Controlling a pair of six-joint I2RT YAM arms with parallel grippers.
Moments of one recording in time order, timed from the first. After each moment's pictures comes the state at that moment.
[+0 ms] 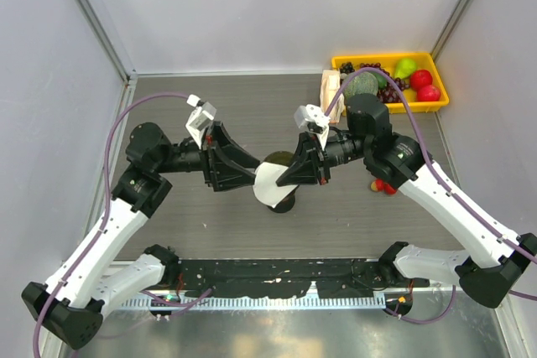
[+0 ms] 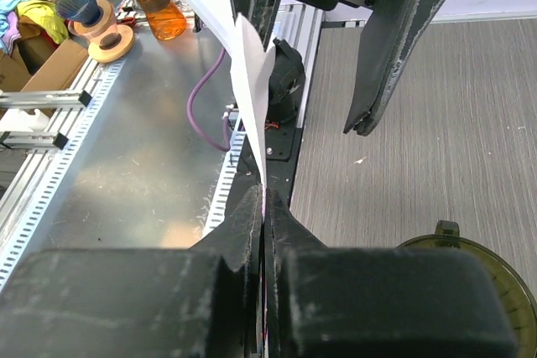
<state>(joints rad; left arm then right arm) -0.50 0.89 0.95 0.08 1.05 -0.58 0.70 1.15 1.28 -0.43 -1.08 -0.08</state>
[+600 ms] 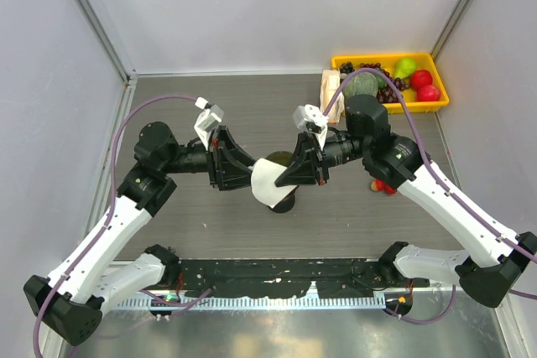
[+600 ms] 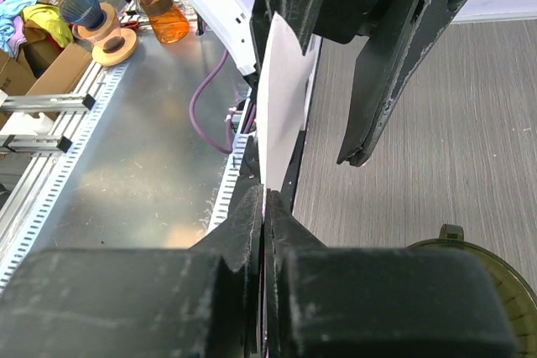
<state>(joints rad) -0.52 0.92 0.94 0.05 1.03 -0.54 0.71 1.15 1.27 -0.41 -1.07 -0.06</state>
